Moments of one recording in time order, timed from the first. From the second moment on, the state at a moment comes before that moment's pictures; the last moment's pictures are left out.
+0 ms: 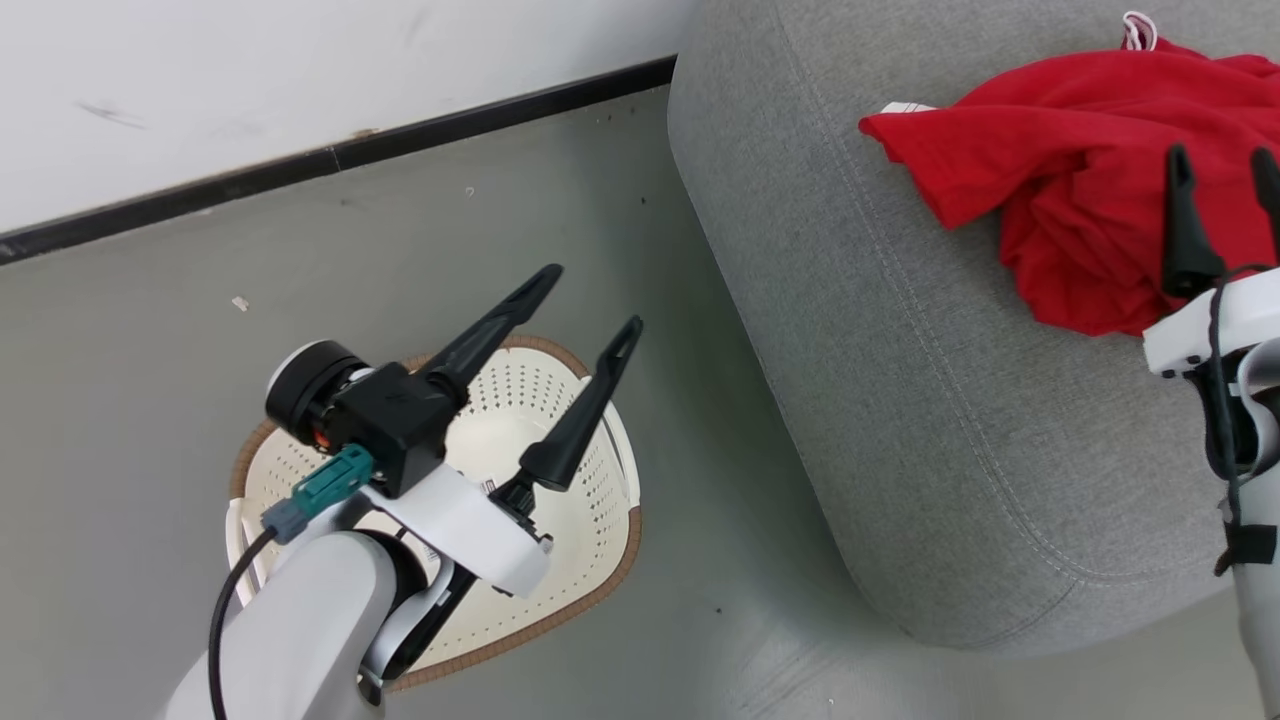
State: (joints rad) left arm -0.47 0.24 -0.55 -0.11 -0.46 -0.05 -0.05; right arm -0.63 -0.19 -0.16 0.56 0.13 0.12 -0.25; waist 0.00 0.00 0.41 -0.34
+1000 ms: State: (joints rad) left arm -0.17 0.26 -0.25 0.00 -0.51 0.18 -0.23; right arm -0.42 -0.07 0.04 0.19 0.07 0.12 -0.26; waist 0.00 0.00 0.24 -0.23
